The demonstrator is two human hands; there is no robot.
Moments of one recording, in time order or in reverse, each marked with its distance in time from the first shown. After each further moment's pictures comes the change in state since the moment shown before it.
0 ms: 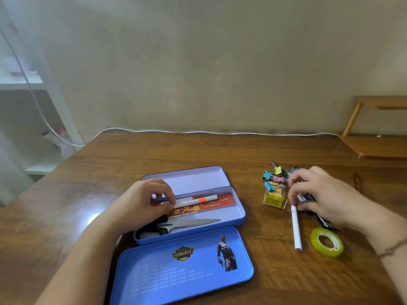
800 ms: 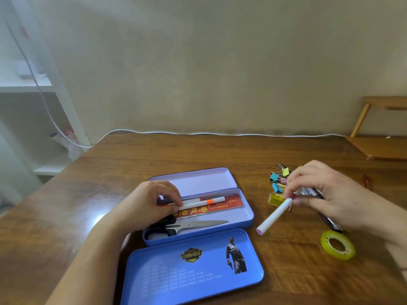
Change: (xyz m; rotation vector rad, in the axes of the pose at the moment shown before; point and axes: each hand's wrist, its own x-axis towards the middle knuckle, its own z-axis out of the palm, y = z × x) left_hand 0.000 -0.001 -0.005 -0.068 -0.028 -0.057; right_hand -0.007 -0.031 -0.021 0.331 0.183 -0.242
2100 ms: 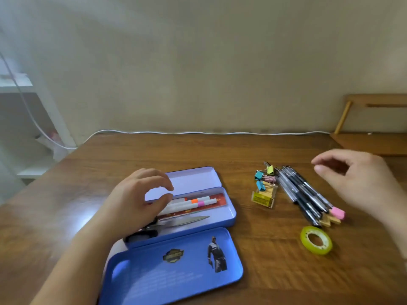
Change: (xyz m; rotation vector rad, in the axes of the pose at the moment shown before) left_hand -0.003 0.031 0.005 0.200 0.251 0.191; right_hand -0.027 0.021 -0.027 -0.141 0.486 0.418
